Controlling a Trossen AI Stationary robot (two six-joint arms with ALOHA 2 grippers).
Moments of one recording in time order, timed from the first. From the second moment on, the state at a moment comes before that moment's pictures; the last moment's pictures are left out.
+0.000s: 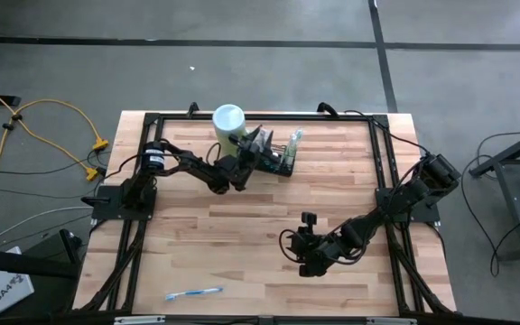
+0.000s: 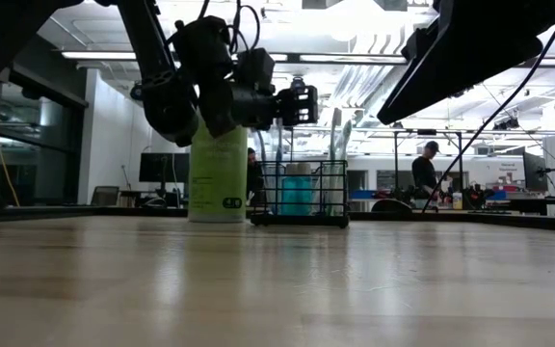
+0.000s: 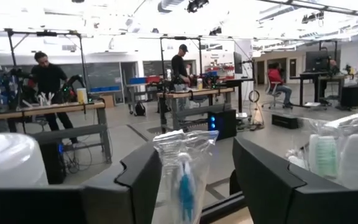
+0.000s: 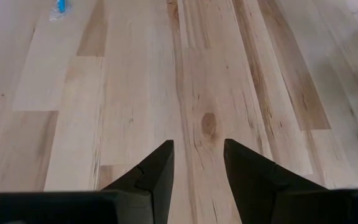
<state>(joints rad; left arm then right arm) 0.12 2.08 0.99 1.56 -0.91 0.36 0.58 1.67 1.01 -0.26 0.52 0.45</state>
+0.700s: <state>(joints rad) 0.11 2.07 0.99 1.56 -0.96 0.37 0.58 1.67 1.01 -0.26 0.52 0.45</state>
